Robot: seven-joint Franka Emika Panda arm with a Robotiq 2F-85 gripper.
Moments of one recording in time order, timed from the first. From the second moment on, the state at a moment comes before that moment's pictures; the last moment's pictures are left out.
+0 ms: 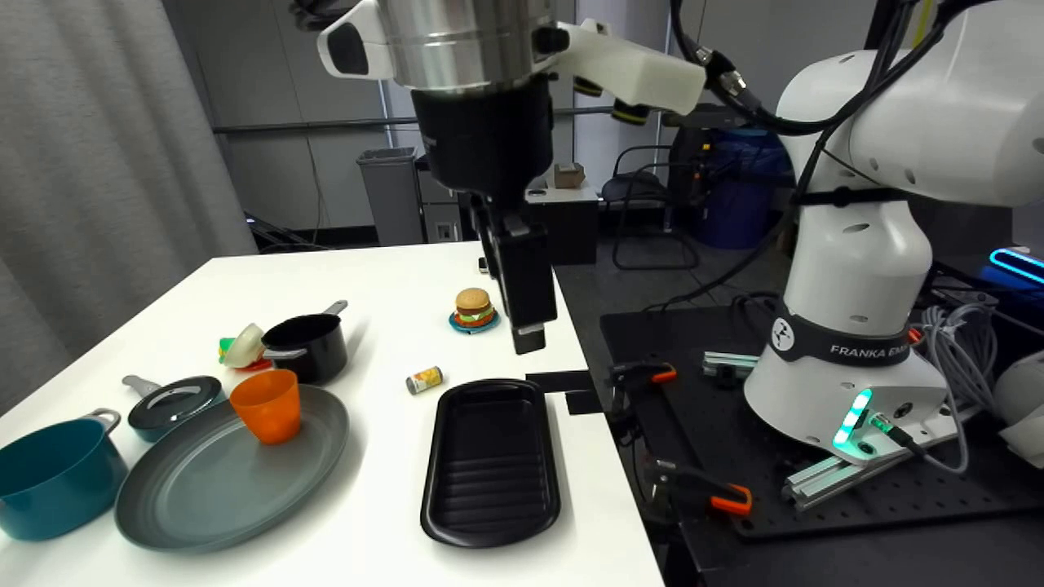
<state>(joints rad) 0.10 -0.41 0.22 -2.59 -0.07 2.08 0.16</state>
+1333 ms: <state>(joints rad) 0.06 -0.09 0.10 -2.54 -0.08 2.34 0.13</state>
